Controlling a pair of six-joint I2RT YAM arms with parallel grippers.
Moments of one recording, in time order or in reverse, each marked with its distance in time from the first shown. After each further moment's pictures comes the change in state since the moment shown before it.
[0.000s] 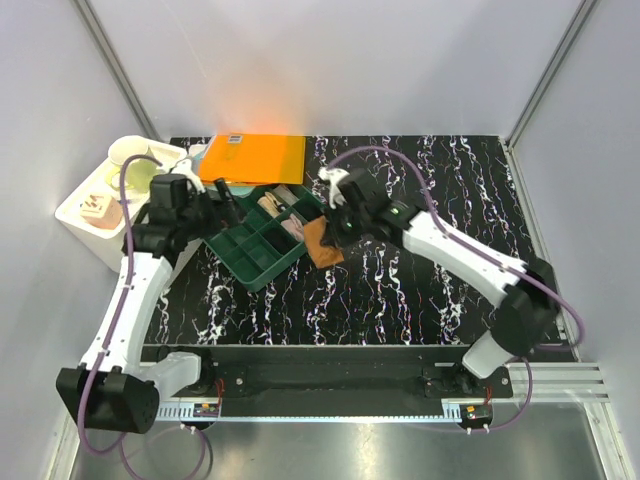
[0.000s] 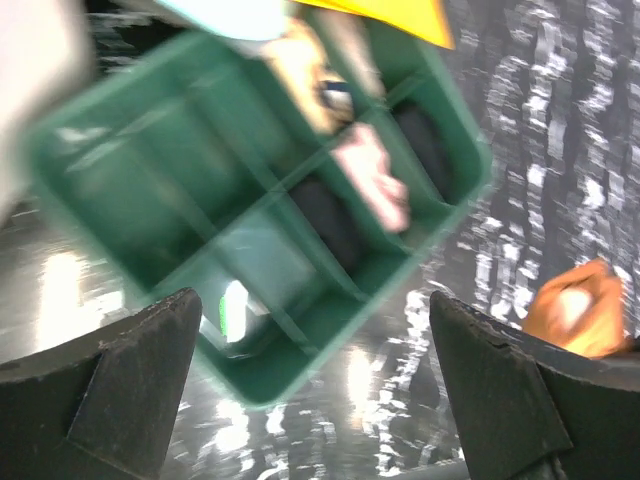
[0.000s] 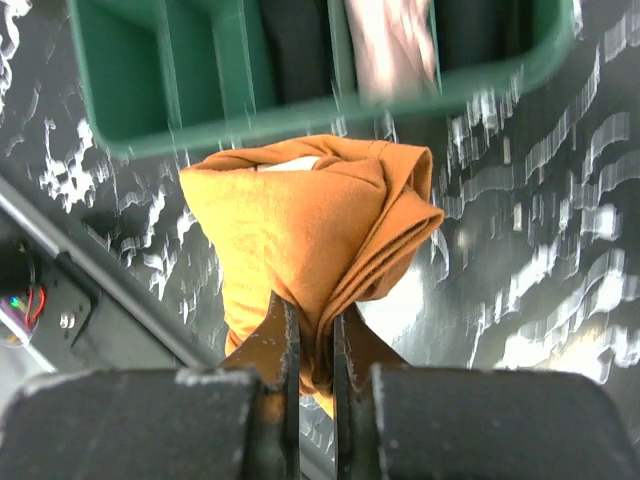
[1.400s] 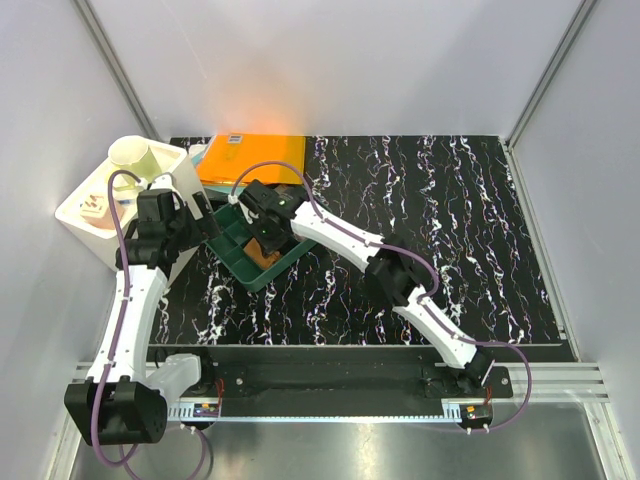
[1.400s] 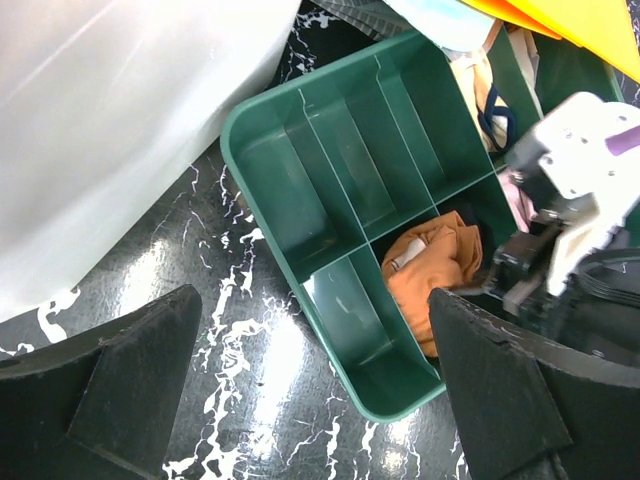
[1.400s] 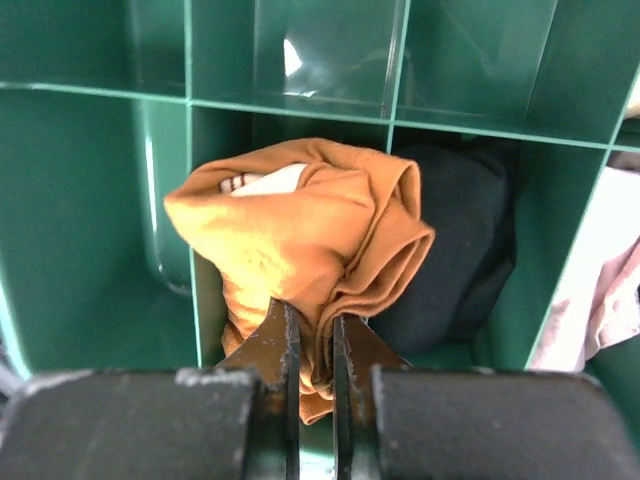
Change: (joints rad) left arm 0.157 -0.078 -0.114 -0.014 -0.156 0.092; right arm 0.182 1.011 1.171 -0.444 0.065 -0.169
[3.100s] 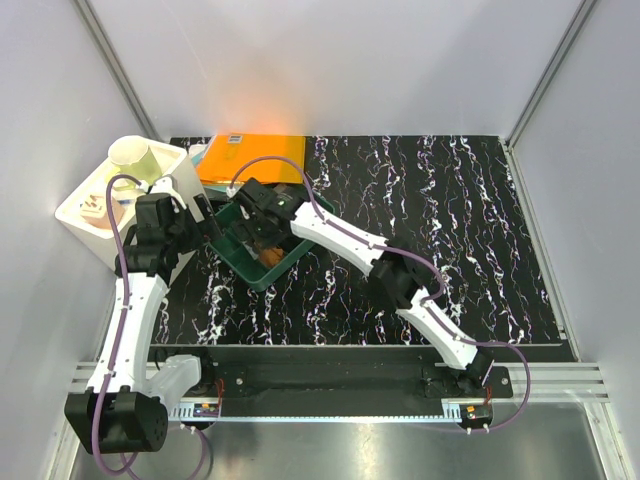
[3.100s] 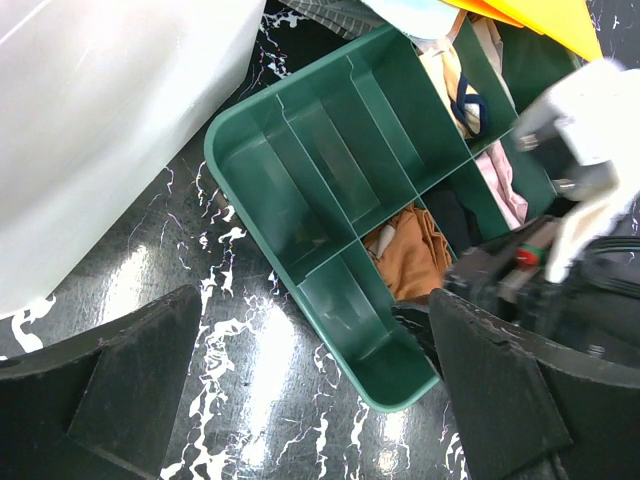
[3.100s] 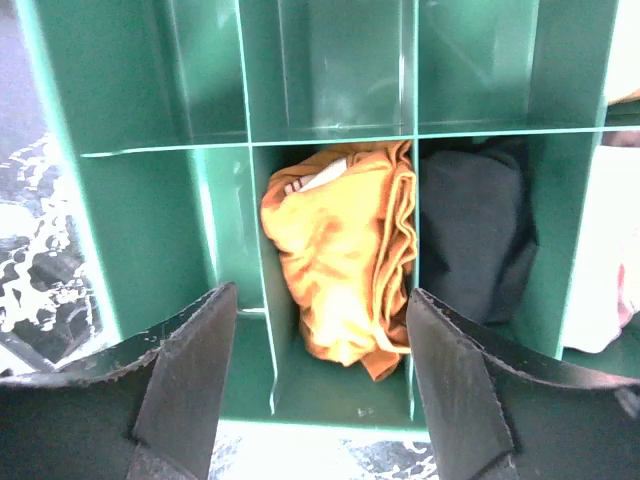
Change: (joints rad) left arm 0.000 -0.046 -0.032 0.022 0.055 0.000; right arm 0.027 -0.039 -0.007 0.027 0.075 0.109
